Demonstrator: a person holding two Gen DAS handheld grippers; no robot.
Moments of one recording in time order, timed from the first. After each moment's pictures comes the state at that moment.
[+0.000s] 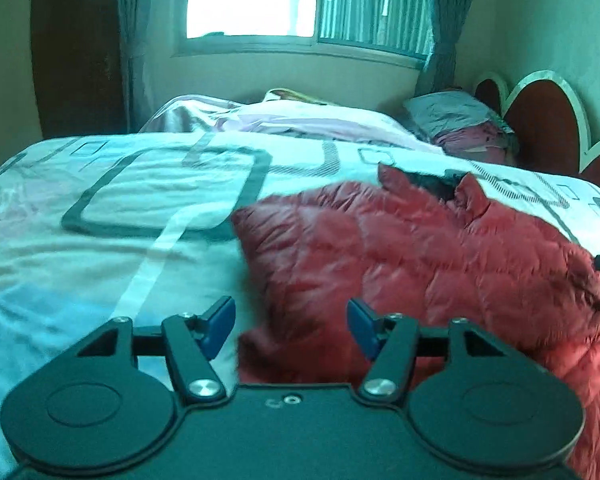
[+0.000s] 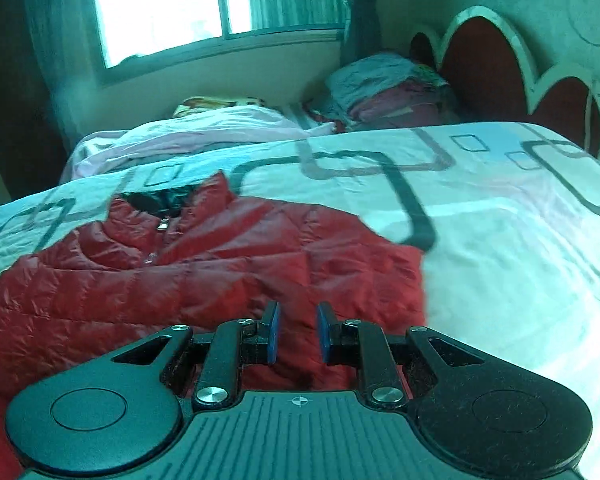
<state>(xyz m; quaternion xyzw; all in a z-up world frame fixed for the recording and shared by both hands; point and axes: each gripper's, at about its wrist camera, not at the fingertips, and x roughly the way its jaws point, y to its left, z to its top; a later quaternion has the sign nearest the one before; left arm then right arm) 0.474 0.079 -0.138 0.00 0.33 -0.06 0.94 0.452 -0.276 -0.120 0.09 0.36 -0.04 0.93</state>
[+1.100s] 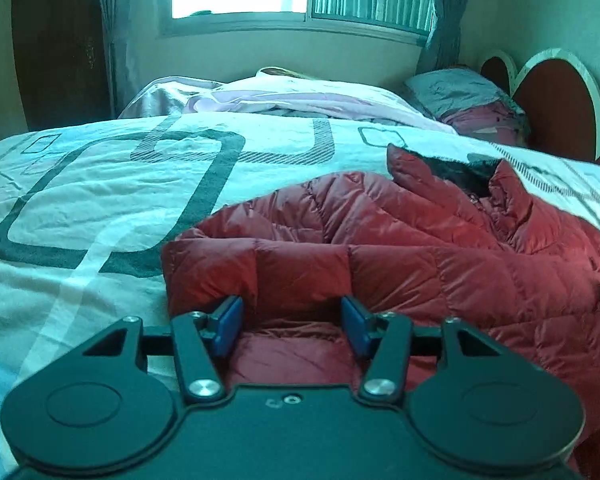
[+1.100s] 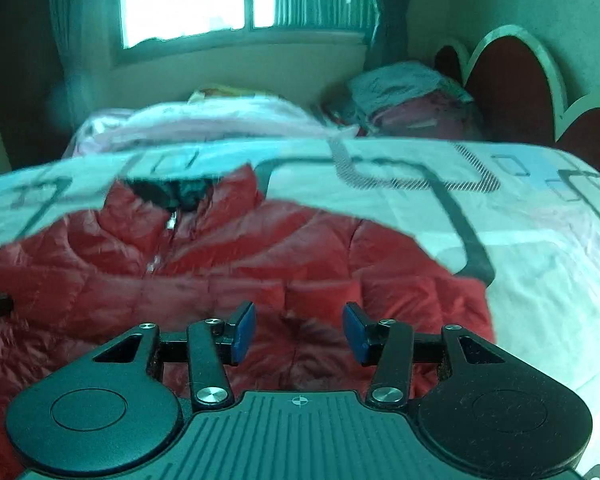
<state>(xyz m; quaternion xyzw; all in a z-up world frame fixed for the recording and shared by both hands) 0.569 0.049 -0.187 0.02 0.36 -0.06 0.93 0.509 -0.254 -0.164 0.04 0.37 -0.04 0.93</state>
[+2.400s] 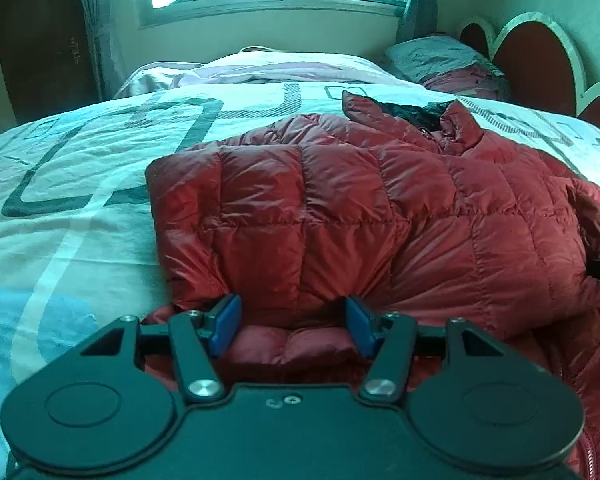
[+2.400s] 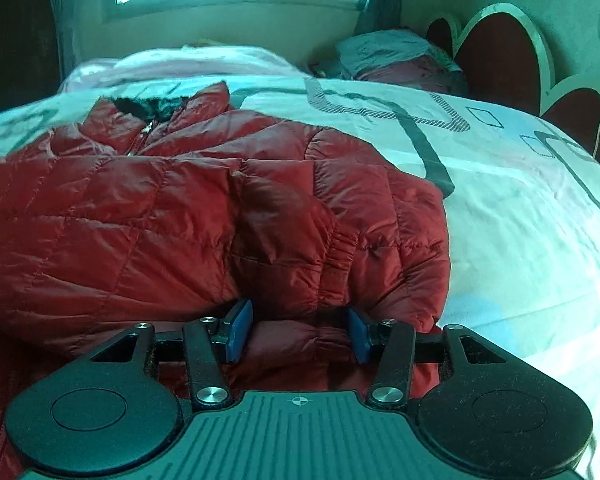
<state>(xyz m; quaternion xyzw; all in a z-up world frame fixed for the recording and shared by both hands) 0.498 0.033 -0.189 0.05 0.39 -0.07 0.92 0.453 -0.268 -0.185 0.00 0.42 -0.05 0.91</state>
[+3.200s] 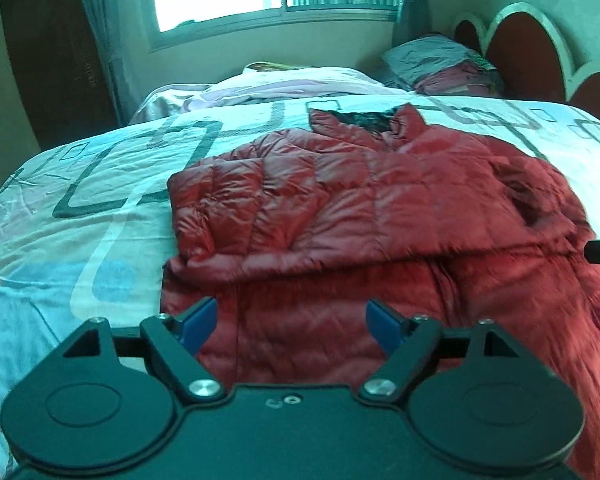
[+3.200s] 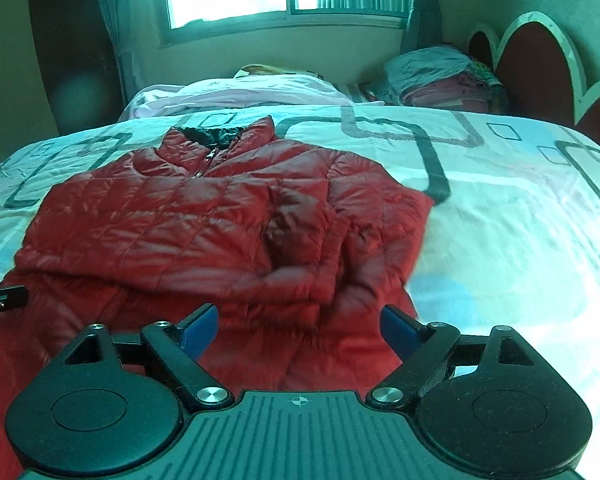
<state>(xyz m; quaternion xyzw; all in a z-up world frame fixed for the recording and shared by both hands) 0.390 -0.008 -0.143 0.08 0.37 -0.05 0.92 0.352 -0.295 -0.132 0.05 0.38 0.03 0.92</state>
